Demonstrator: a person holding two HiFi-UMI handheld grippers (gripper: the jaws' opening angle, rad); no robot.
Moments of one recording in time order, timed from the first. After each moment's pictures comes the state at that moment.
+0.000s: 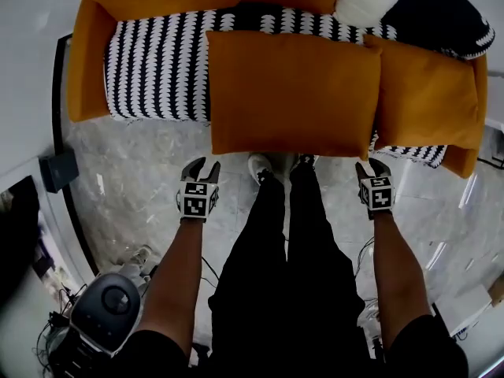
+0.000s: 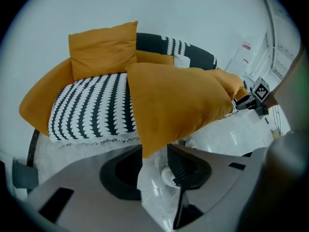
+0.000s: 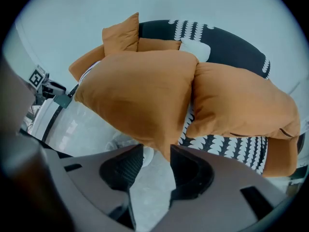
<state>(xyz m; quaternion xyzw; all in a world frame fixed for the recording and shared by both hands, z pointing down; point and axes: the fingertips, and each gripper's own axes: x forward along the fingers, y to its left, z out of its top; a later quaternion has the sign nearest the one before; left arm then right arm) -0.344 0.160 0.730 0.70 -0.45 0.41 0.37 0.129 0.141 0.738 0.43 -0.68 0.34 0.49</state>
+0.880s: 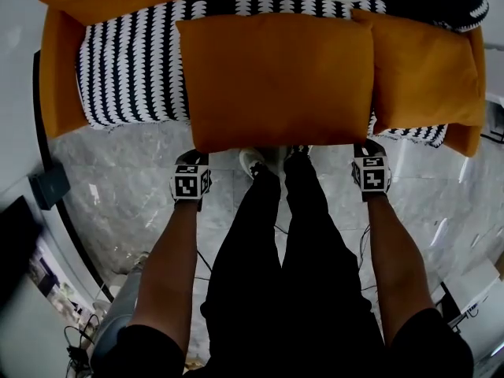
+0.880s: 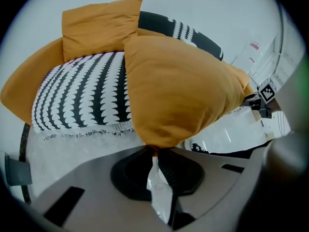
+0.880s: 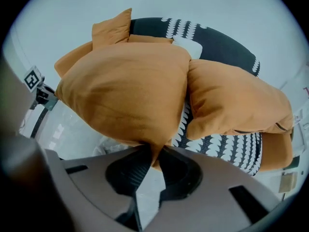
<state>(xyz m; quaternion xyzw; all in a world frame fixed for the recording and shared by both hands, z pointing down) -0.339 0.147 0.810 0.68 -0.42 0.43 0.42 0.132 0.124 0.773 0.49 -0.64 0.32 0.50</state>
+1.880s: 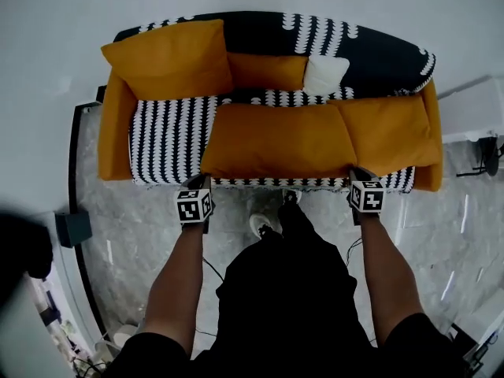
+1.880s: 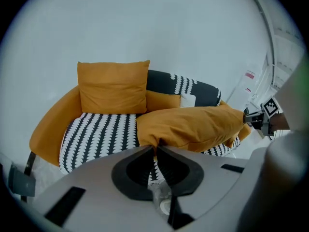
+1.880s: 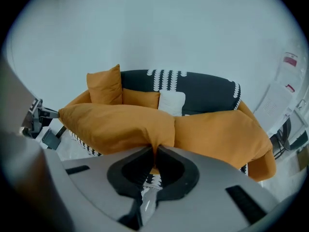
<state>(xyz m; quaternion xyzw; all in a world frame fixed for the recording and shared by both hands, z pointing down) -0.367 0.005 0.582 0.73 -0.51 0.31 0.34 0.106 0.011 0.558 0.57 -0.68 0.31 0.35</state>
